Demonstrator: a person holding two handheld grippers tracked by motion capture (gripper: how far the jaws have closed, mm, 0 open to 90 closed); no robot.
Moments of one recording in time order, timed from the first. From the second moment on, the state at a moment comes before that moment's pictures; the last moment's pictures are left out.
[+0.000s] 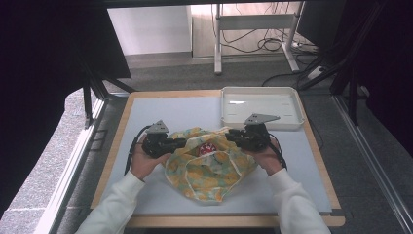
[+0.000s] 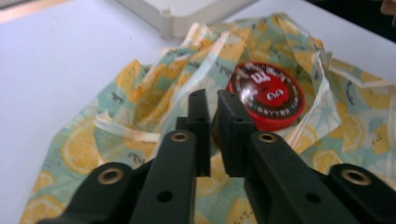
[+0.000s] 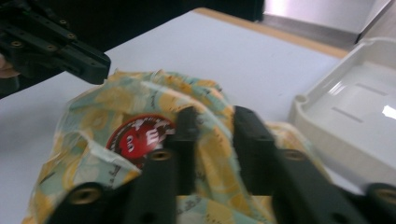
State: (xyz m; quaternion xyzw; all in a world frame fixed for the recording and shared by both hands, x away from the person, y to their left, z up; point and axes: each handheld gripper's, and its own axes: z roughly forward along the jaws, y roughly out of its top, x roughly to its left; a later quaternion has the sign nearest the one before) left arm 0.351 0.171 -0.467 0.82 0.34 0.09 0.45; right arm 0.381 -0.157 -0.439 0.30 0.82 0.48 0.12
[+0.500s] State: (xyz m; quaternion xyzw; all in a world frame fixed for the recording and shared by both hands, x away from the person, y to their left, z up) left arm 0.357 0.157 -0.483 0.84 0.34 0.07 0.42; right arm 0.382 -0.136 -0.468 0.29 0.87 0.40 0.09
